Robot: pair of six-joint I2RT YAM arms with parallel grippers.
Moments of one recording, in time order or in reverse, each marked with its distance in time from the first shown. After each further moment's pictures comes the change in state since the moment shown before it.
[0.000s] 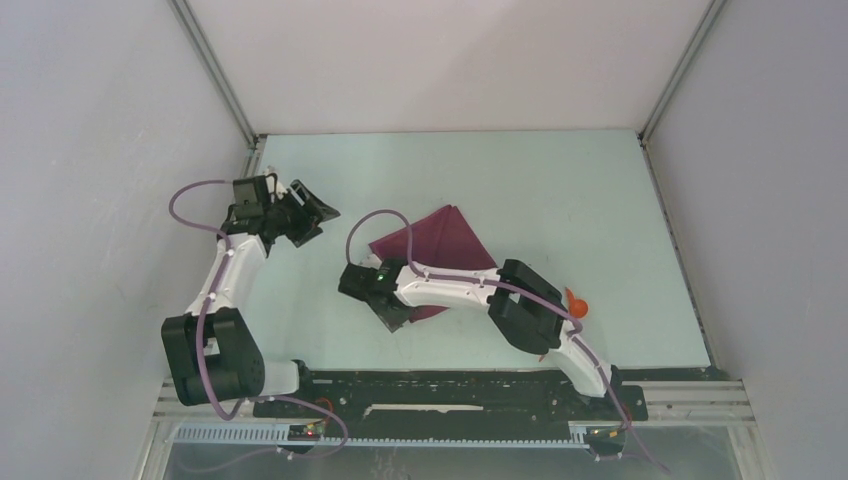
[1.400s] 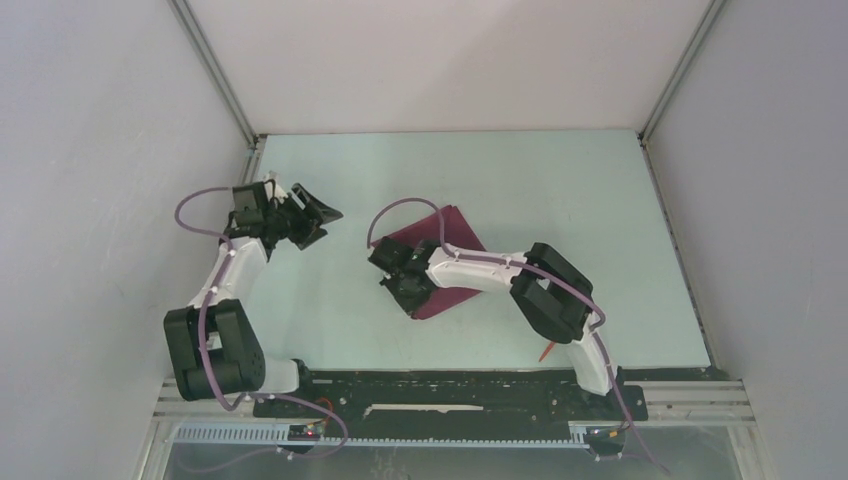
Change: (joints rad) left arm 0.031 0.018 -0.044 0.092 0.091 -0.015; right arm -0.143 -0.121 -0.240 0.259 -0.262 -0.135
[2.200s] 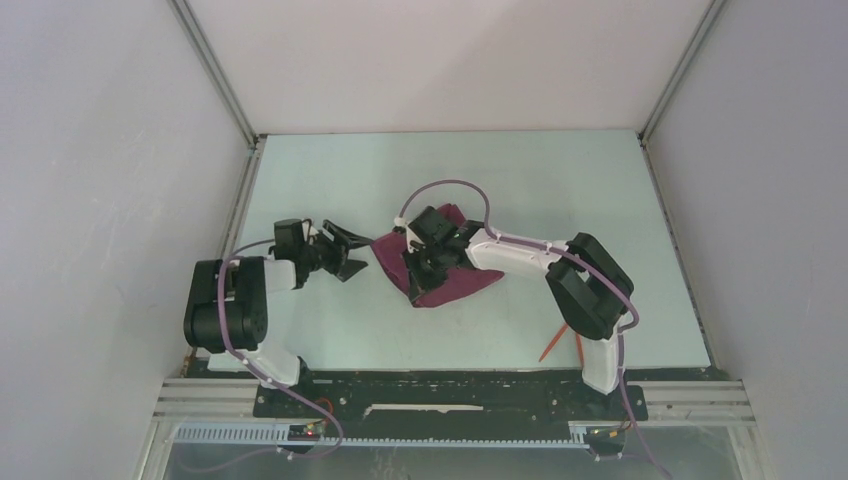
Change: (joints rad) left arm -0.109 0.255 -0.357 0.598 0.164 -0.469; right arm -0.181 -0.177 -0.207 0.222 -0.396 0.073
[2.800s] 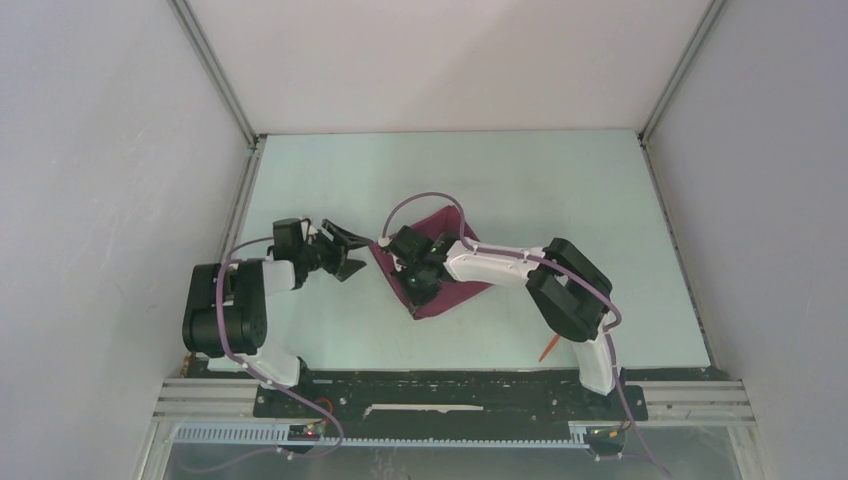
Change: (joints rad) left arm -0.006 -0.021 0.000 -0.002 -0.011 0.026; right arm 0.100 0.082 0.081 -0.113 0.192 -0.026
